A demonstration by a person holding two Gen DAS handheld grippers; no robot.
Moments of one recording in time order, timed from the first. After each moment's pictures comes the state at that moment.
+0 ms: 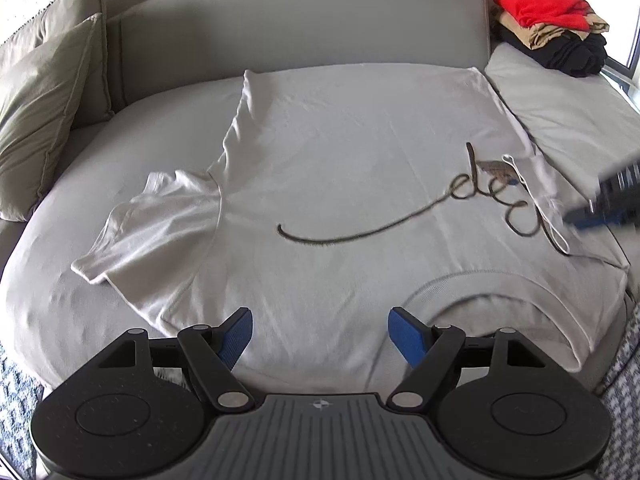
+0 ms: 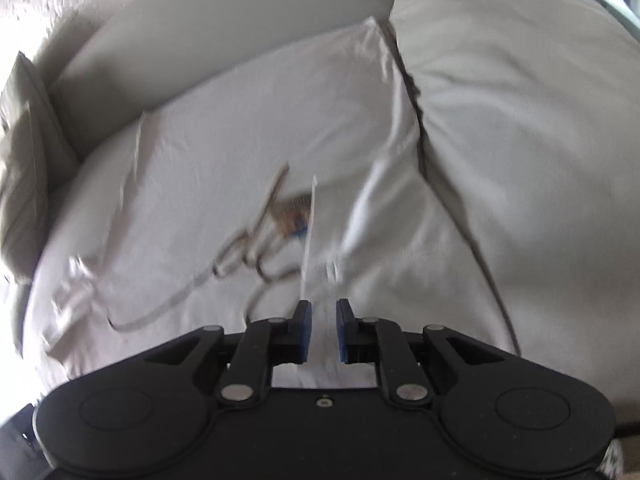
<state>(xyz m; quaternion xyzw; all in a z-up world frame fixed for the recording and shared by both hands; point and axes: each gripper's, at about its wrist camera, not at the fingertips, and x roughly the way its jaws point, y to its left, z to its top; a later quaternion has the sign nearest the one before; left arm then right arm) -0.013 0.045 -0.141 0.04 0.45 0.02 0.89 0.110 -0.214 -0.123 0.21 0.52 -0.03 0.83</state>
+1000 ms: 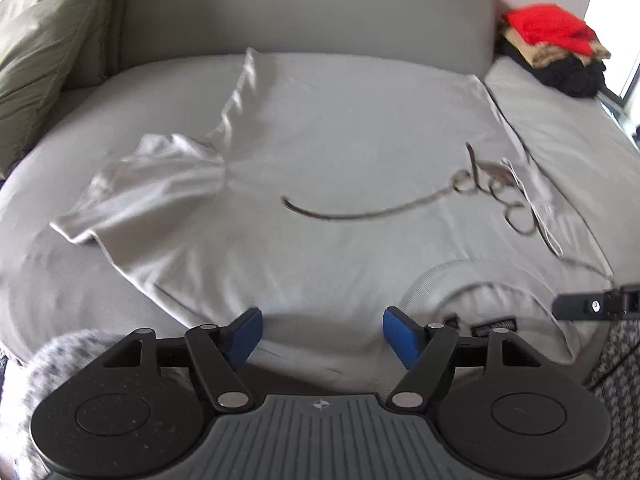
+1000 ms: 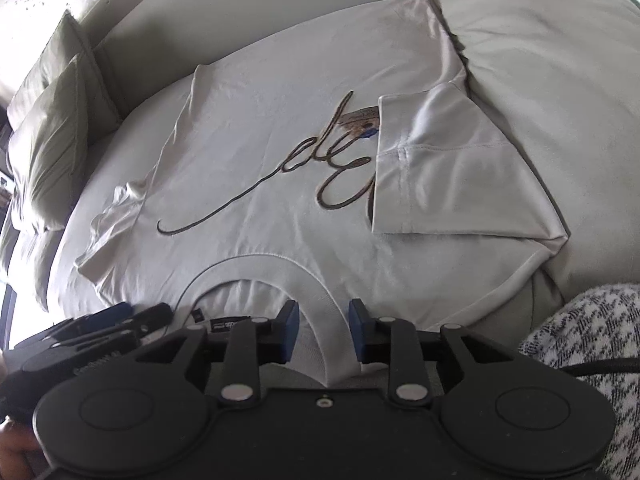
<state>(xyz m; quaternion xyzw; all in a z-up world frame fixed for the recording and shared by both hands) -0.020 0.076 -0.151 -0.03 0.45 0.00 0.89 0.057 -0.173 -0.124 0.21 0.51 0.02 0.83</state>
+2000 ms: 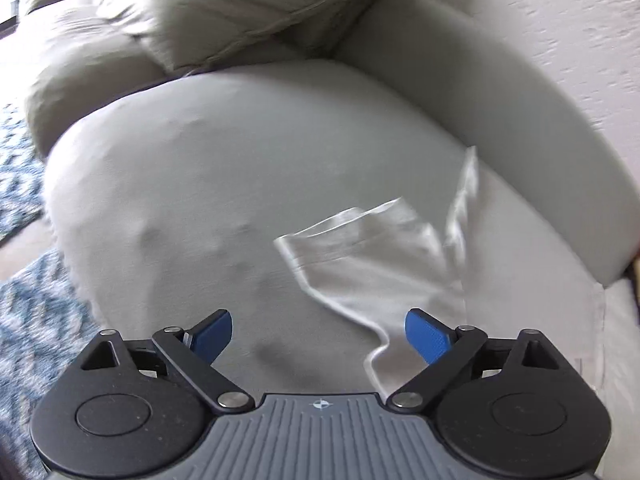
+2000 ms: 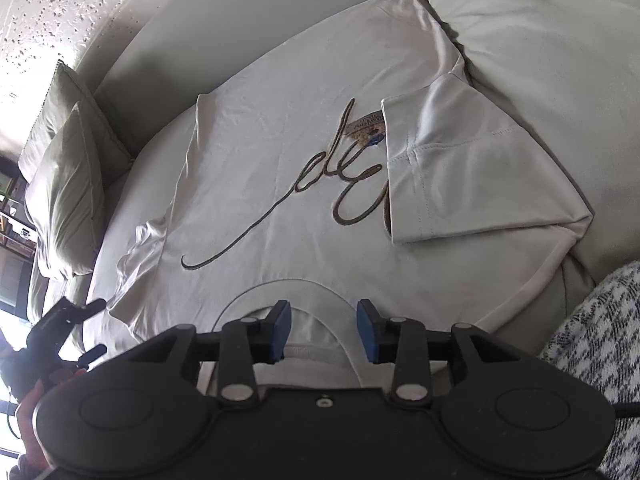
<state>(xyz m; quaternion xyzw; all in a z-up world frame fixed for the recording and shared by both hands) -0.006 0.245 -0.154 -0.28 0.39 0.19 0.86 0.062 -0.180 -0.127 0.29 0.49 0.03 0.82</state>
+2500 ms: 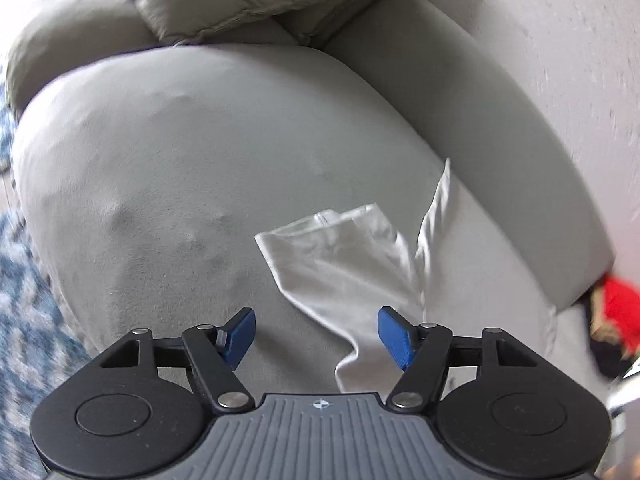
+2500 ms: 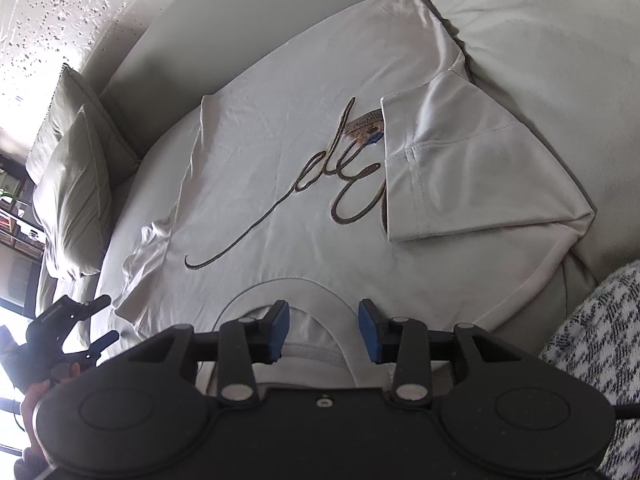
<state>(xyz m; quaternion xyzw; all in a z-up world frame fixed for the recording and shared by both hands) -0.012 0.275 -0.157 -0.38 0.36 0.14 0.84 0.060 -0.186 -0.132 0.30 0.49 0.04 0.82</state>
